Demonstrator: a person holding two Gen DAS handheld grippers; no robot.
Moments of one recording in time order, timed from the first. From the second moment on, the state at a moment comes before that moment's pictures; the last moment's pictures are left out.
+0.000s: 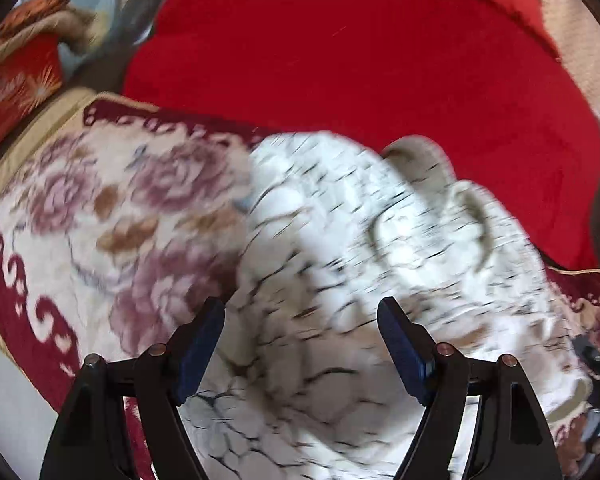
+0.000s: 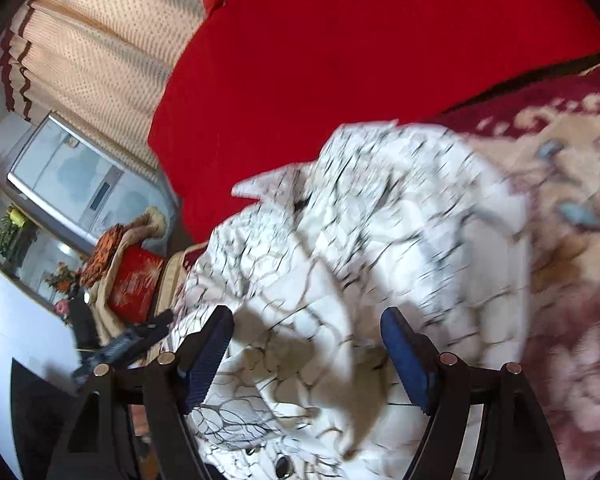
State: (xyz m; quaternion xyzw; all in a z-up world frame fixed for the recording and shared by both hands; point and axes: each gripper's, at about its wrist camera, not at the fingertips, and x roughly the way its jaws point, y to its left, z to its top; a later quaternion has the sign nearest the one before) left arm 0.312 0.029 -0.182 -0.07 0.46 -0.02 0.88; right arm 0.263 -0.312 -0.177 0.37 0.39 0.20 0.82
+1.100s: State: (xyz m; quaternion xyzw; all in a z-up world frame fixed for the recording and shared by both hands) left arm 0.282 0.014 -0.197 0.11 0.35 0.09 0.93; right arm 0.209 -0.321 -0.111 0.23 0.26 0.06 0.94
